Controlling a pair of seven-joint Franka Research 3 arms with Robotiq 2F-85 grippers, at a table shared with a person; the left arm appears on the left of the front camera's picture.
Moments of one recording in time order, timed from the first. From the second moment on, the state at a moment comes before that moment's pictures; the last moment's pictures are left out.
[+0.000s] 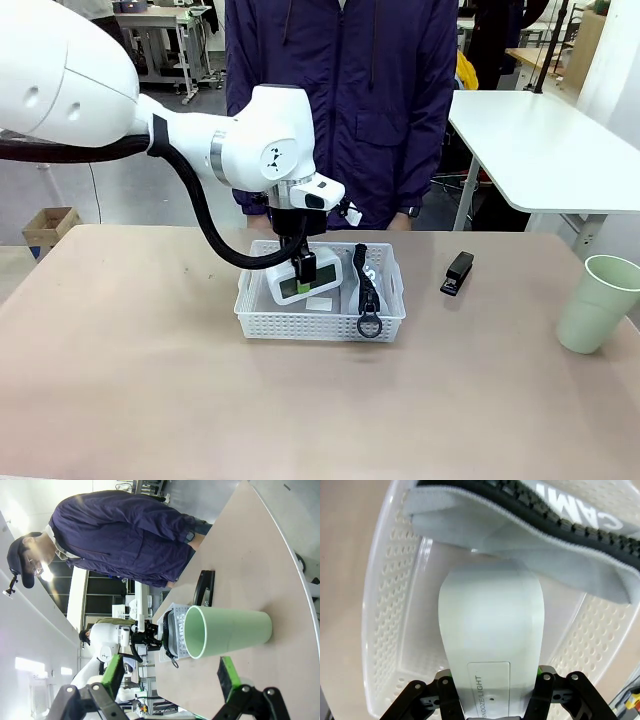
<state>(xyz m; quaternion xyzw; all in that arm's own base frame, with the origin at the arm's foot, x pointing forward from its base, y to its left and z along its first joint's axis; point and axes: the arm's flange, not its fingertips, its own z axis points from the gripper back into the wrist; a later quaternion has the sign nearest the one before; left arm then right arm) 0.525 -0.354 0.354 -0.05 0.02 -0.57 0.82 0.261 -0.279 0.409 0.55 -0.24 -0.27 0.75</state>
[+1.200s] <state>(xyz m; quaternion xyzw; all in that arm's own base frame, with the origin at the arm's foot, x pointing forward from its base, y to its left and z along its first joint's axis) 0.530 -0.364 0.333 0.00 0.05 -0.57 0.82 0.261 -0.279 0.409 0.55 -0.24 -0.27 0.75</state>
